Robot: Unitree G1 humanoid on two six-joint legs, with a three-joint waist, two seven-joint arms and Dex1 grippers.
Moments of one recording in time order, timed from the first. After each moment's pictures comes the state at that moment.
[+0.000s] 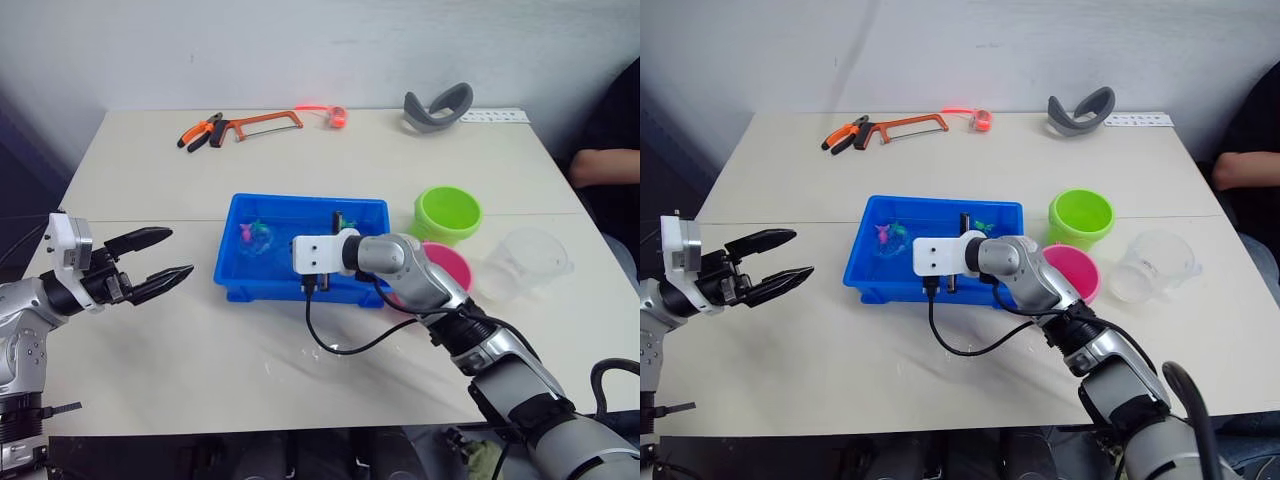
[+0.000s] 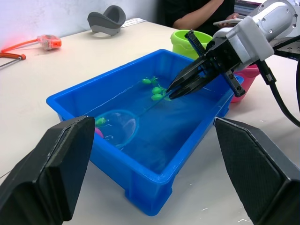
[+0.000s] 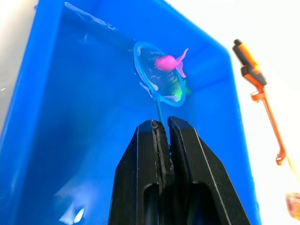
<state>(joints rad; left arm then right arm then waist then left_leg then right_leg) -0.21 0.80 0.43 0.09 -0.60 0.27 -1.15 -0.84 -0.31 0.52 0.25 -0.35 0.00 0.72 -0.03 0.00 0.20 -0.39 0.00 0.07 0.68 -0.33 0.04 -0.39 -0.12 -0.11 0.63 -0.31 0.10</state>
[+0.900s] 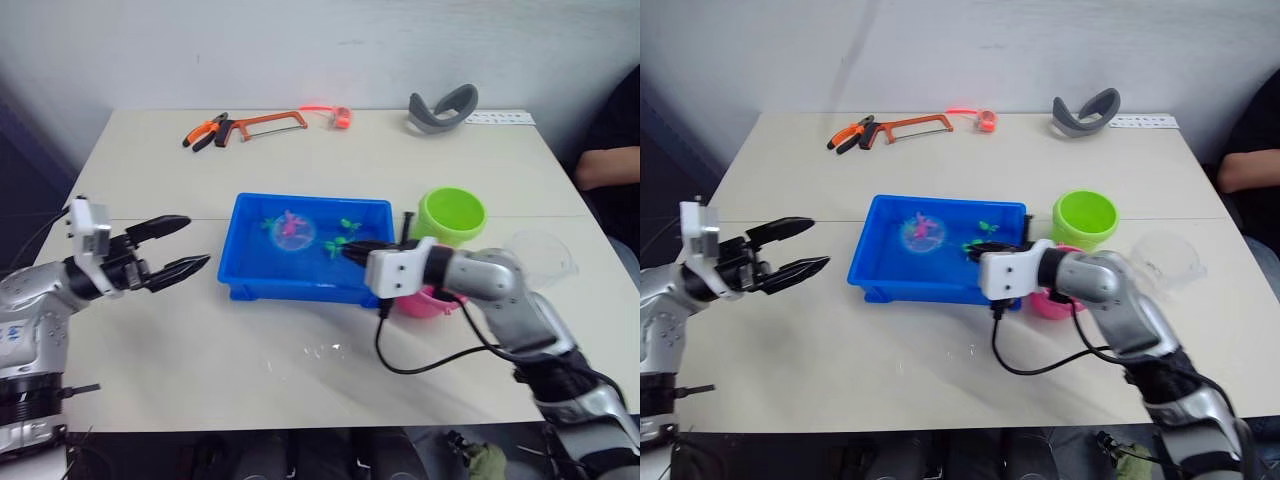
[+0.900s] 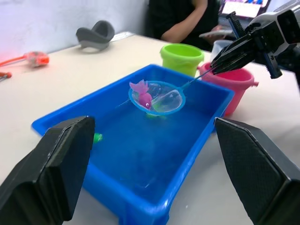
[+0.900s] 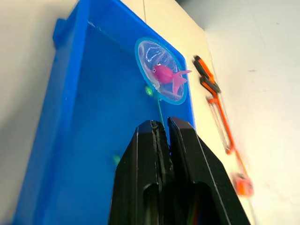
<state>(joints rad) -0.35 0.74 0.33 0.13 -0.60 0.26 -1.17 -0.49 -0.68 0.21 -0.25 -0.19 -0.09 0.83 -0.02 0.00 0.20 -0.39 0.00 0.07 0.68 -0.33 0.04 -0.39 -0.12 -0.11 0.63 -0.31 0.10</state>
